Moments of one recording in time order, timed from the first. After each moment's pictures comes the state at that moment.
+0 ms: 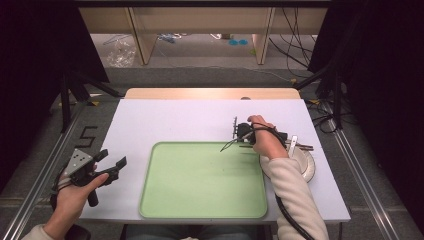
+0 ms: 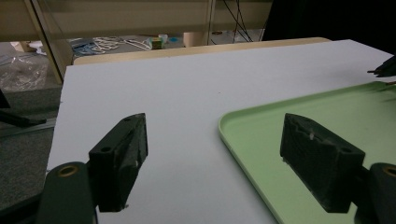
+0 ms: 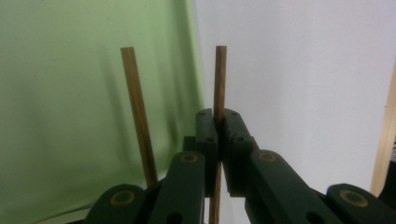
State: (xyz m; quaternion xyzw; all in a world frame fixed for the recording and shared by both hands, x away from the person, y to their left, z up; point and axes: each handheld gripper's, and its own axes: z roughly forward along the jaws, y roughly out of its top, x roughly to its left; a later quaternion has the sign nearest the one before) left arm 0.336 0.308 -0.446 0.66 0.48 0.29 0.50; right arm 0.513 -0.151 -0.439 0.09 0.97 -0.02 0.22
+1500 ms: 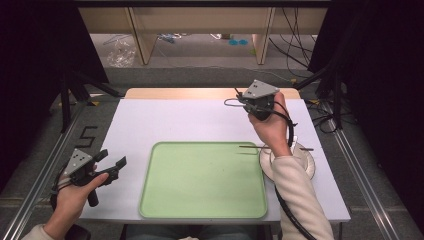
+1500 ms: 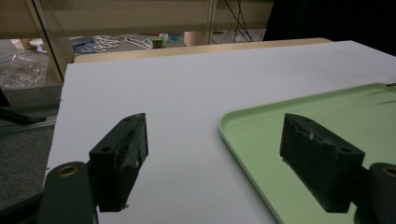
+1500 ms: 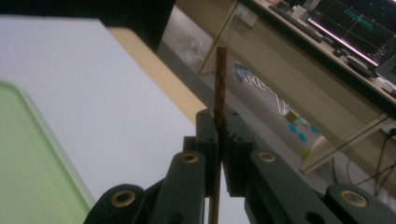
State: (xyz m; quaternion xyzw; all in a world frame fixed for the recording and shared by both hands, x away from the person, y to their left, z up) left arm 0.336 0.309 -0.447 0.66 0.48 0.29 0.50; right arm 0.483 -0.166 -0.326 0.22 0.81 0.40 0.38
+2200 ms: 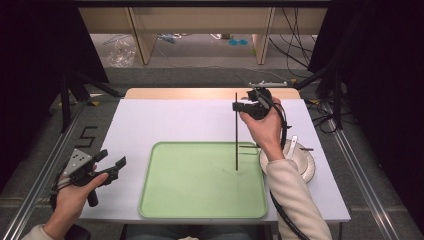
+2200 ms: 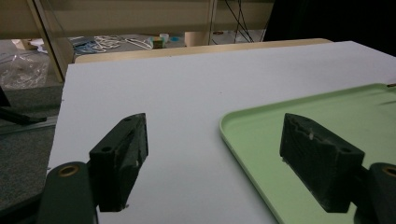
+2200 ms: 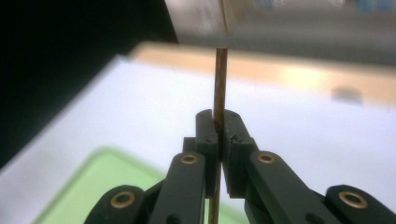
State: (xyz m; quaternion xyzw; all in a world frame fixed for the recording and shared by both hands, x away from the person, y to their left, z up) left arm 0.336 0.309 -0.446 0.66 0.48 0.29 0.50; right arm 0.480 -0.156 -0.329 0.50 0.73 0.45 0.14
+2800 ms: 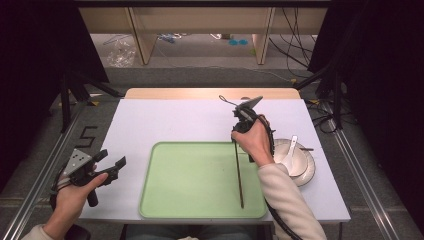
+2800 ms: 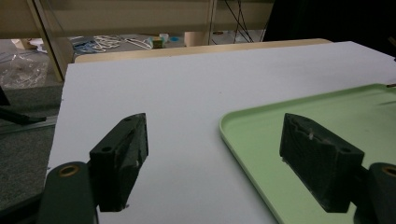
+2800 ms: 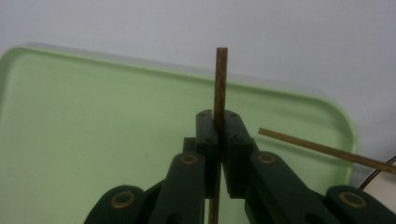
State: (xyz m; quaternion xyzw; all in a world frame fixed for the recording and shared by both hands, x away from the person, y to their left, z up) left arm 0.336 0.309 -0.446 0.65 0.48 0.29 0.50; right arm 0.492 -0.127 -0.390 0.64 0.74 0.20 0.01
